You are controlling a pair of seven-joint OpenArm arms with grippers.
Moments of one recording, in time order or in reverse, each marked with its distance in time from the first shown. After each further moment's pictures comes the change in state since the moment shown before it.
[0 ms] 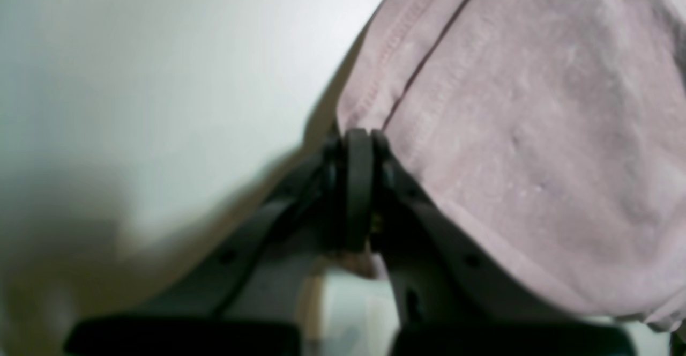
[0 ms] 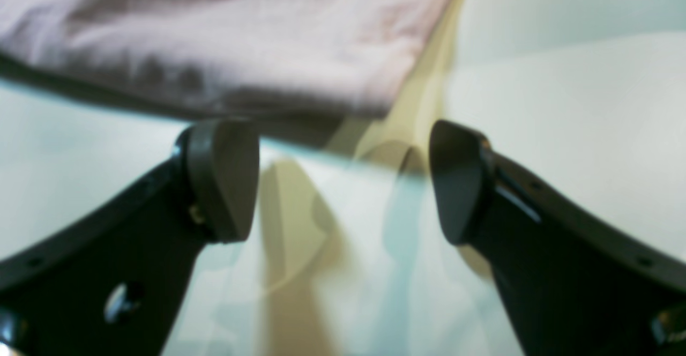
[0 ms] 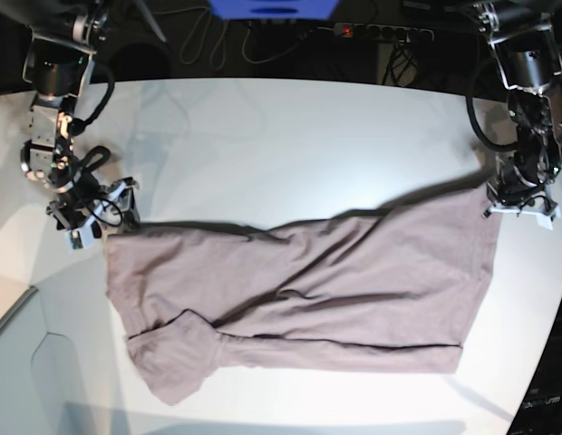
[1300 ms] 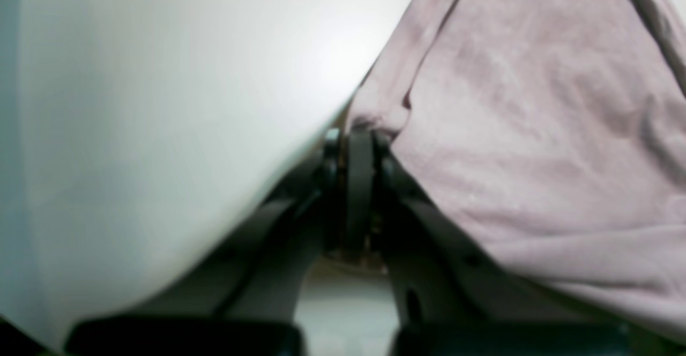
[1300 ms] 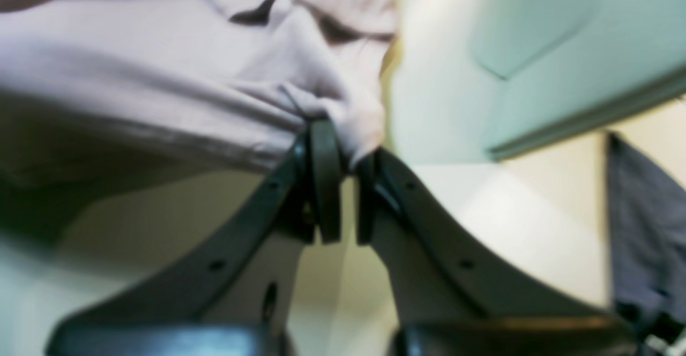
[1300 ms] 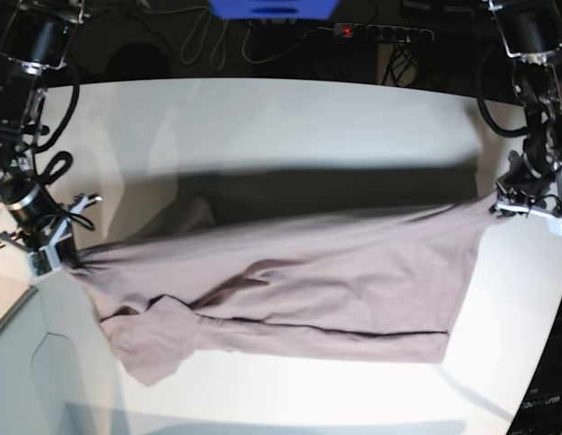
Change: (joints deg) left arm 10.6 -0.2 0.1 21.6 -0.4 -0.2 1.3; right arm -11.3 1.6 3.0 38.0 0.6 0.8 -14.3
